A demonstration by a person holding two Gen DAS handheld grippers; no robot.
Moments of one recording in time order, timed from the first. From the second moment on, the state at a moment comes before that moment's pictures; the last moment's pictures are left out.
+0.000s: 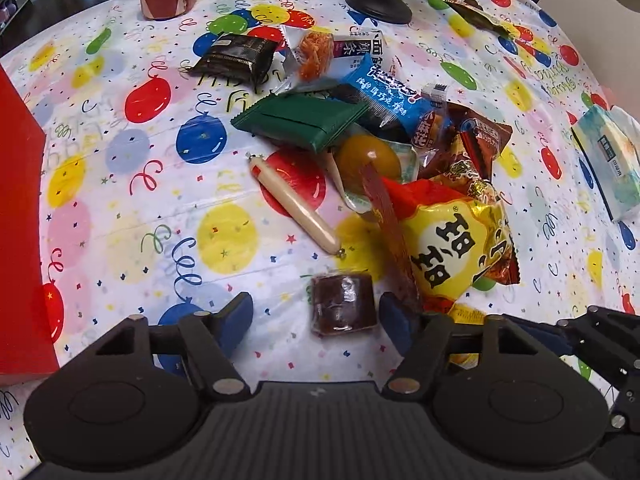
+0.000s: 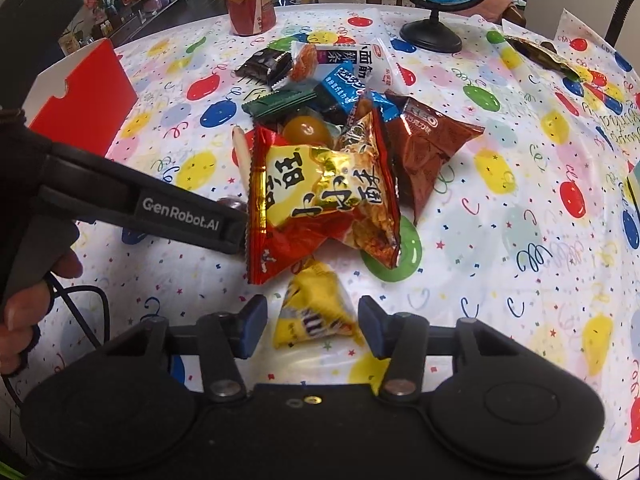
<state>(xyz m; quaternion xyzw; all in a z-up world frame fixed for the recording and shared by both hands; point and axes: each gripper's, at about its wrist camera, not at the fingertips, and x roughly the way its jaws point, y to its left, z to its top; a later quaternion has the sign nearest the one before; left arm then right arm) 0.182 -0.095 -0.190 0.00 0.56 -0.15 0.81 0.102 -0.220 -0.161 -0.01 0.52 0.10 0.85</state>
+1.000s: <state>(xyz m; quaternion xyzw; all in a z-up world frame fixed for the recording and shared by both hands) 0.125 -0.043 -0.123 -0.03 0.54 -0.03 0.84 0.067 -0.211 -0.102 0.00 0.46 0.13 0.88</state>
